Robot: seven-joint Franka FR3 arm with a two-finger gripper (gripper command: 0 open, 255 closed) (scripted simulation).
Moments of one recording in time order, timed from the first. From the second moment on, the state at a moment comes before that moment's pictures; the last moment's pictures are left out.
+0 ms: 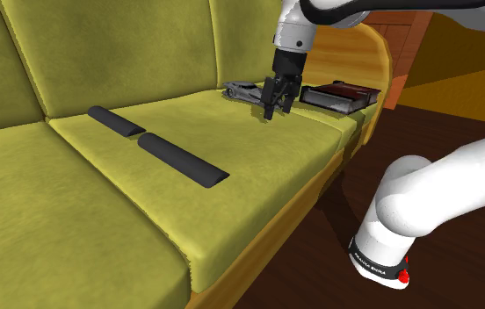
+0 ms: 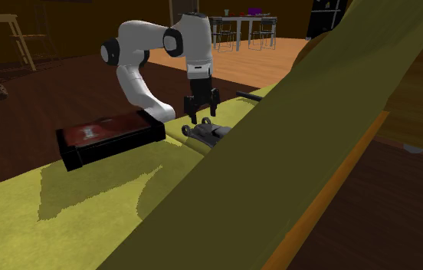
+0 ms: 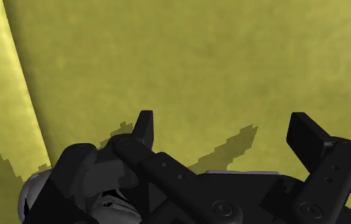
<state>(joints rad) 0.01 -0.75 0.07 -2.36 0.06 1.68 0.07</state>
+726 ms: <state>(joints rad) -0.04 -0.62 -0.06 -2.12 -0.04 1.58 -0.11</state>
